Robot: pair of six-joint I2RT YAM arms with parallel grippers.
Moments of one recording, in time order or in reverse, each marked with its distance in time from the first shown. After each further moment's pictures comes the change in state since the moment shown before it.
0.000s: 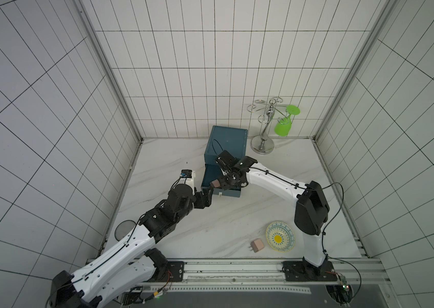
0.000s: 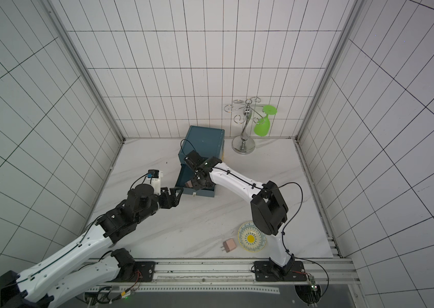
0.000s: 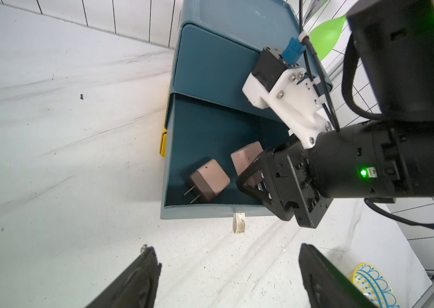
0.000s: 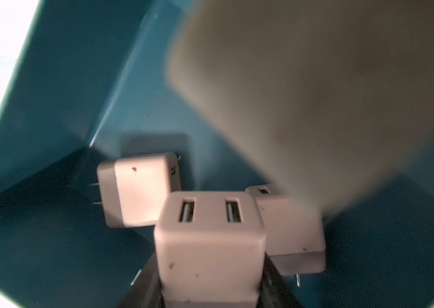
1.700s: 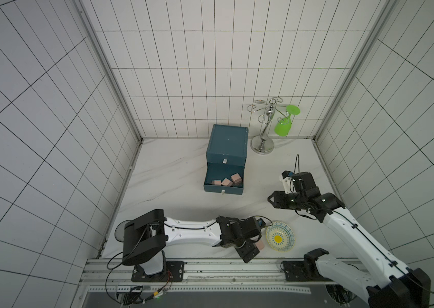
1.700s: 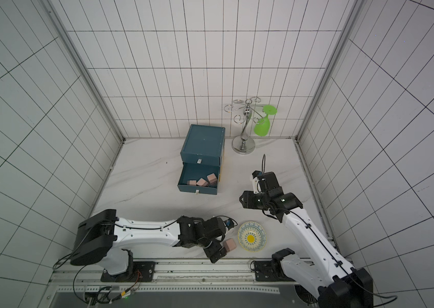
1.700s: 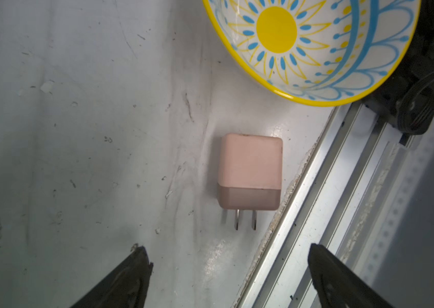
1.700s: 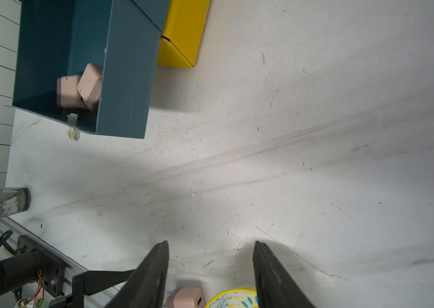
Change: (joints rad) left arm -0.623 0.785 0.296 -0.126 0.181 0.269; right arm -0.464 -0.982 -0.947 0.204 -0.383 -0.005
